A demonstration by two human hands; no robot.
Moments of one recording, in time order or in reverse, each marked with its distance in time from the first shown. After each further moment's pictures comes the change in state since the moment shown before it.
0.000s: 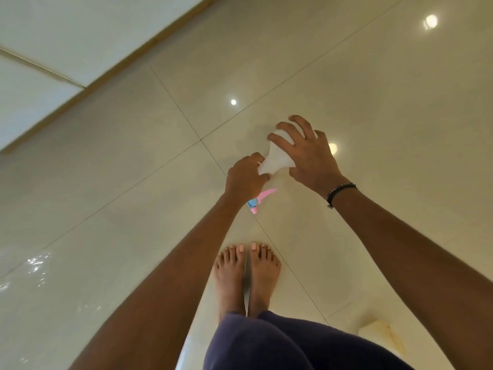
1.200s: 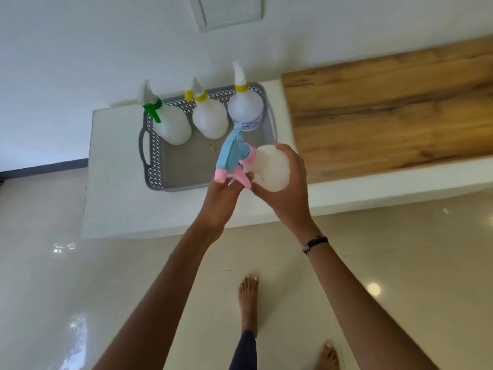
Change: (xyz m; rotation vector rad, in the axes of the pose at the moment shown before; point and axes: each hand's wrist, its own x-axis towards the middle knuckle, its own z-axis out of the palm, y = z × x) left_hand -0.353 -0.027 -0.531 -1.030 0.651 0.265; right_hand 0.173 -0.422 -0.427 1.108 0.392 -0.137
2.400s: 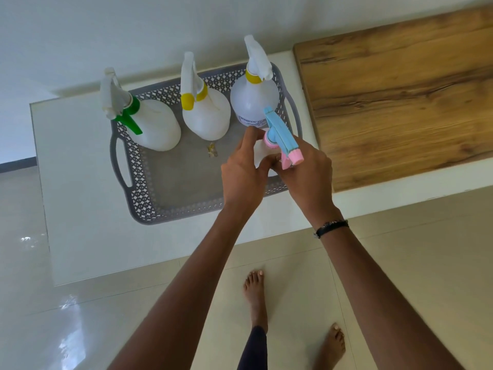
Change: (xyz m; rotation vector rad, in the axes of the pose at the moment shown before) left_hand 0.133 -0.044 -0.018 0.689 0.167 0.180; right_hand 0.088 0.022 0.052 -0.537 0.046 -0.060
